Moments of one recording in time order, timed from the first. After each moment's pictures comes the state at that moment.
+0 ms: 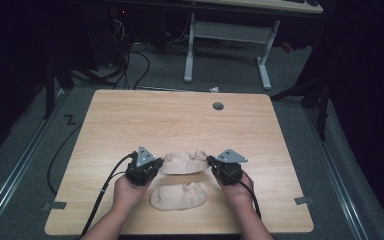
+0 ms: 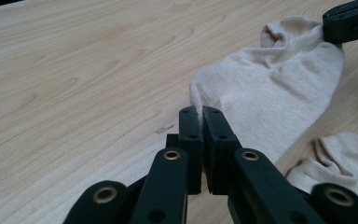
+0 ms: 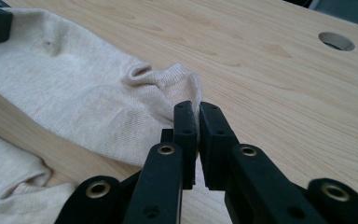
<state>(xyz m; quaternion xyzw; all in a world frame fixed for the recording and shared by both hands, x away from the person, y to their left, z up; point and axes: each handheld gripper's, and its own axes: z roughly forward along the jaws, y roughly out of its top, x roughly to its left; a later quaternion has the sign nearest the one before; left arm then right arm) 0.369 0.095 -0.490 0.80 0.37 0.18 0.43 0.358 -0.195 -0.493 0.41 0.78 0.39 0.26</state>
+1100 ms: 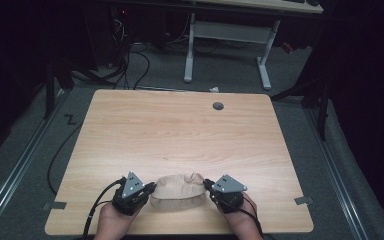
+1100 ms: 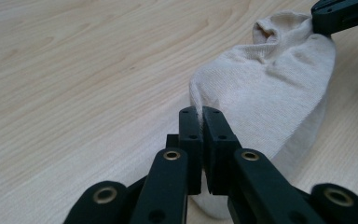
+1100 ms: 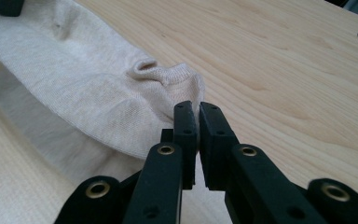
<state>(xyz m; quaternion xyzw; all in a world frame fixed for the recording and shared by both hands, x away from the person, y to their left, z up) 0.294 0.122 -0.492 0.82 0.35 0.16 0.43 0.285 -0.182 -0.494 0.35 0.82 0.38 0.26</state>
